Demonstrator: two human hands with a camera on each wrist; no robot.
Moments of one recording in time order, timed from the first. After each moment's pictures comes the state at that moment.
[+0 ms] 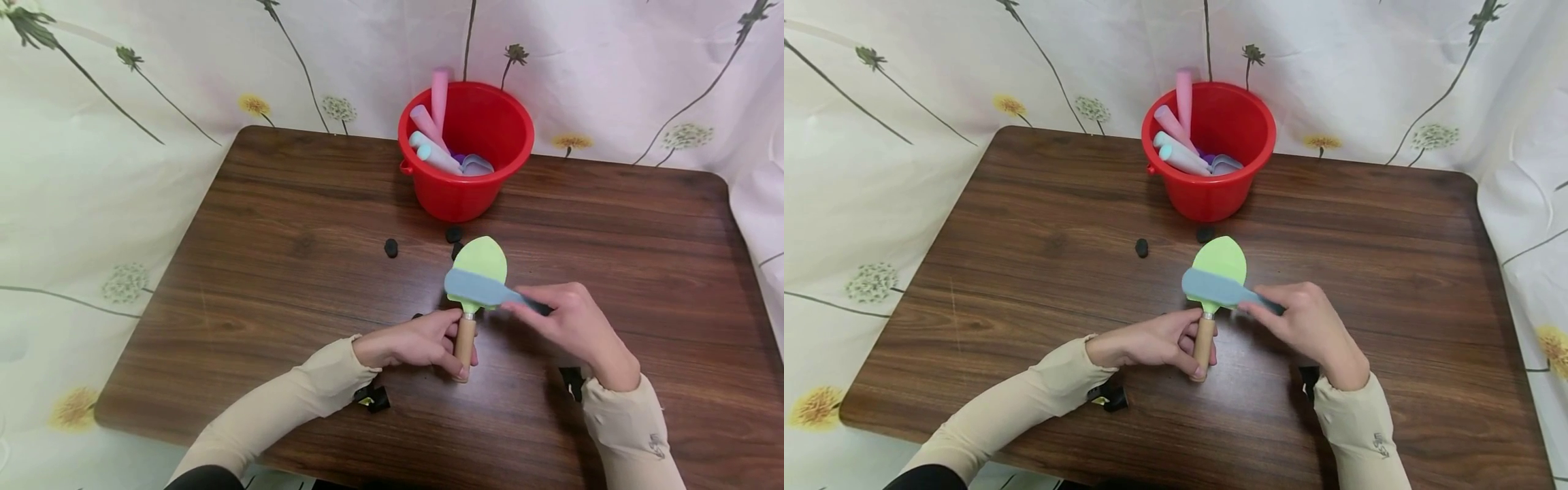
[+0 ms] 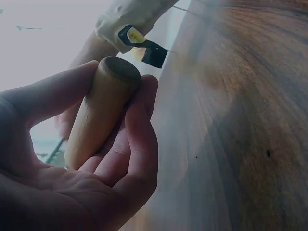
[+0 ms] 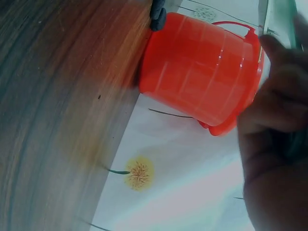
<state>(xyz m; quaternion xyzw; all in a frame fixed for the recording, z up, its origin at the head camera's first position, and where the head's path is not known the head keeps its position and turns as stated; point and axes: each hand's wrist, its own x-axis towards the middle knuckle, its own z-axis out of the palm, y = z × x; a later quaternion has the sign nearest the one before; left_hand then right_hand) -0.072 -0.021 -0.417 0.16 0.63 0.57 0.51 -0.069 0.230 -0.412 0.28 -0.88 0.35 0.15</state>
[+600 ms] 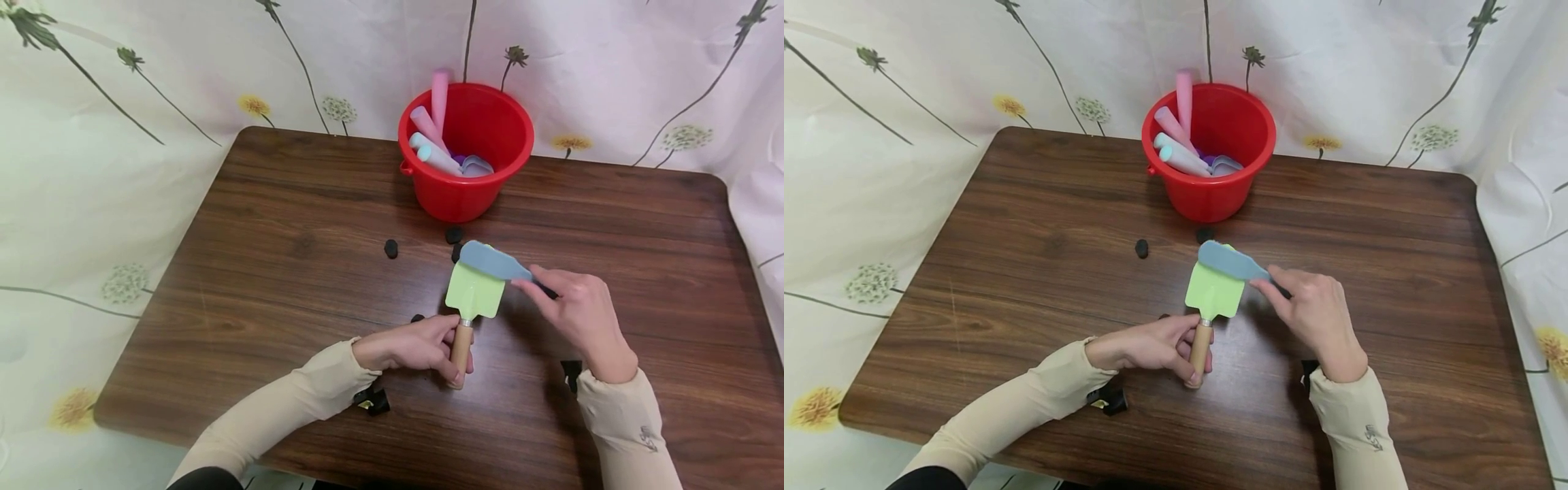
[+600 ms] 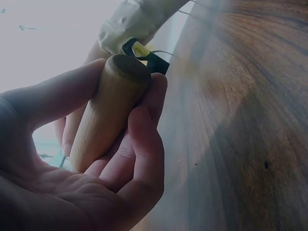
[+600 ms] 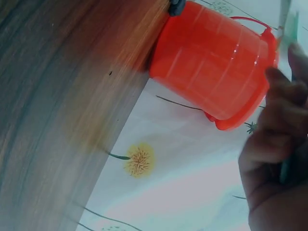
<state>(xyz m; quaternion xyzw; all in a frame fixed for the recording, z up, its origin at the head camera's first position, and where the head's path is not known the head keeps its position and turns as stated) -0.069 -0.023 -0.417 0.16 0.62 0.56 0.52 -0.076 0.229 -0.413 0.23 -0.89 0.27 0.28</state>
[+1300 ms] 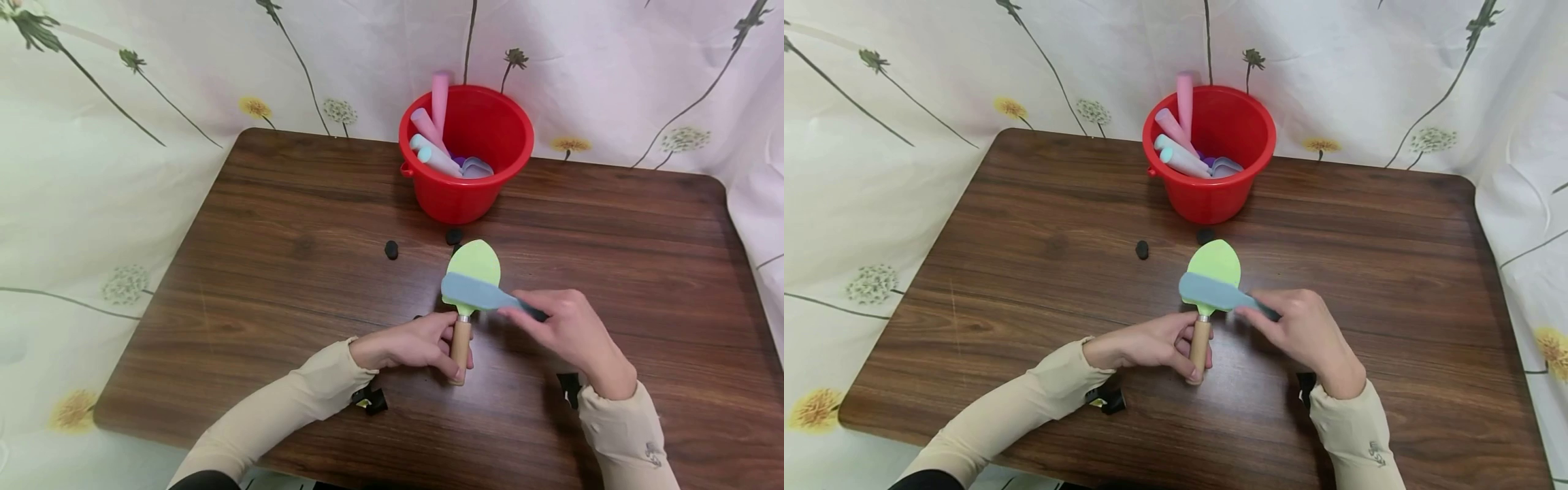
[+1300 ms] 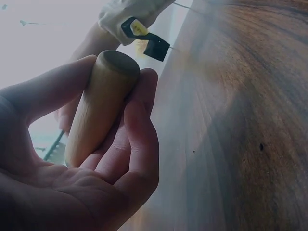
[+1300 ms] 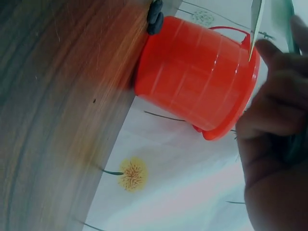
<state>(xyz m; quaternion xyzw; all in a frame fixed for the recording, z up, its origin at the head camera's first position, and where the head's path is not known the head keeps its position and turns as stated) -0.071 -0.025 -0.419 0.16 0.63 0.57 0.51 -0.063 0.224 -0.412 0.30 -0.88 0.32 0.17</state>
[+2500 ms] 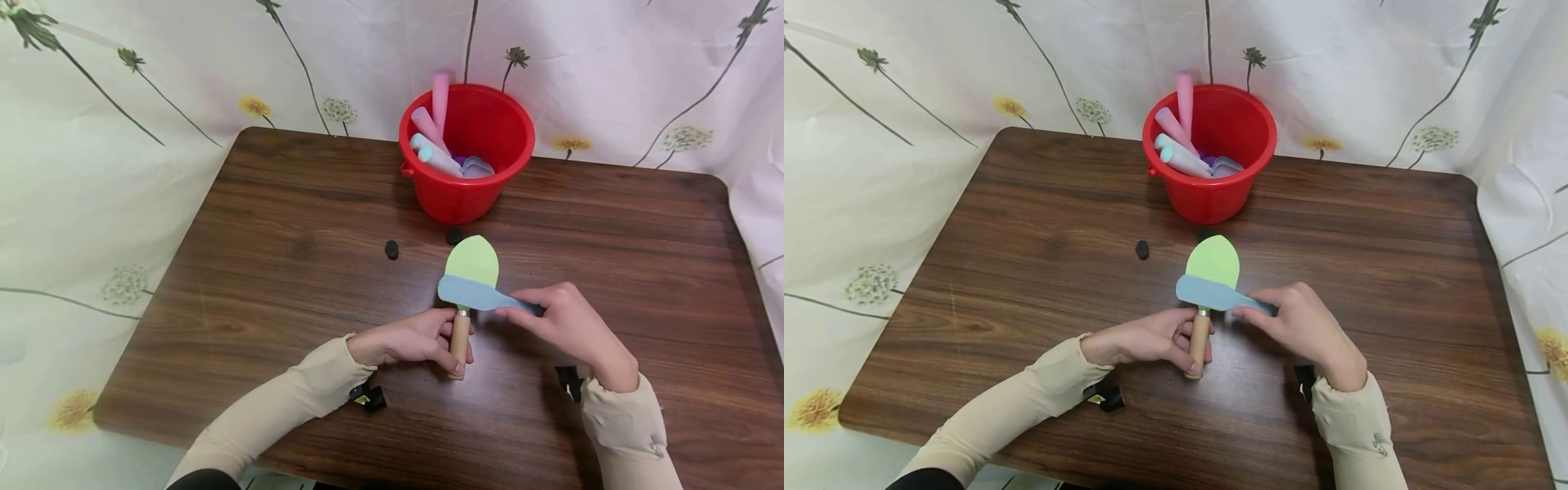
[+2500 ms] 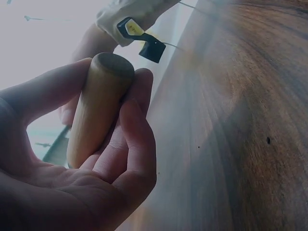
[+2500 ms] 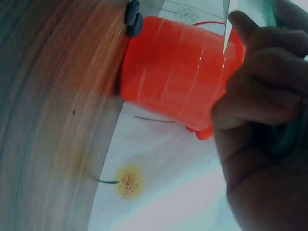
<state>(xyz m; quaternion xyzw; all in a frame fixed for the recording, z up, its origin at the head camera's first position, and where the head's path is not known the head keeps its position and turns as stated) -0.077 -0.027 -0.418 0.16 0.62 0.58 0.51 -0.068 0.221 -0.398 0.24 -0.91 0.34 0.01</state>
